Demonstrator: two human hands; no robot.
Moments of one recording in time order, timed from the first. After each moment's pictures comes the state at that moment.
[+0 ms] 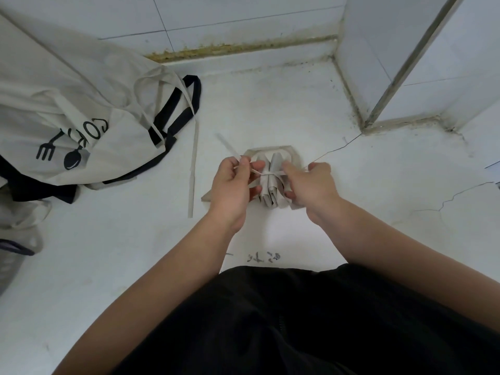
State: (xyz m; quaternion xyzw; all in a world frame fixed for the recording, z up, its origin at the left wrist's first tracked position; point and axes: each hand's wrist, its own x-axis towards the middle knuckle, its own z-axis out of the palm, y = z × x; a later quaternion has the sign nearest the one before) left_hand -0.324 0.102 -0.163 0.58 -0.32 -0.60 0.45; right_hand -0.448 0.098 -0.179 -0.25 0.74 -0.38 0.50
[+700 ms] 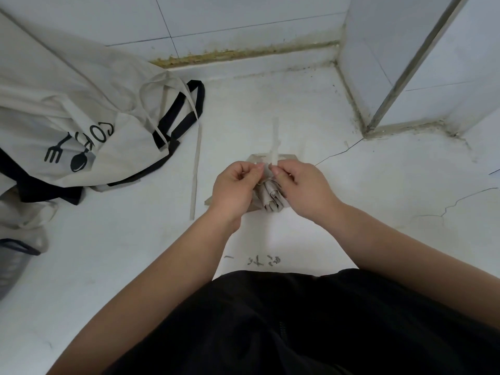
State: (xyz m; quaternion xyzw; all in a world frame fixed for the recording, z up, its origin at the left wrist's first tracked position) left_hand -0.318 0.098 -0.159 0.61 -0.41 -0.56 0.39; right_hand -0.451 0.105 -0.167 -0.64 0.61 -0.32 0.34
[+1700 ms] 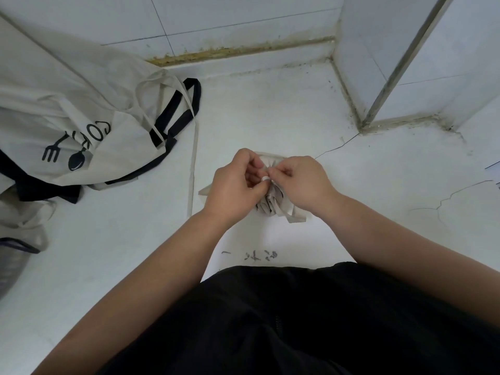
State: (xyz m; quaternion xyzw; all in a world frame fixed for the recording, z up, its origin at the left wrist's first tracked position) left_hand -0.312 0.105 -0.156 0.55 -0.68 -0.37 0.30; right_hand -0.454 0.103 -0.159 -0.62 0.65 -0.24 0.36
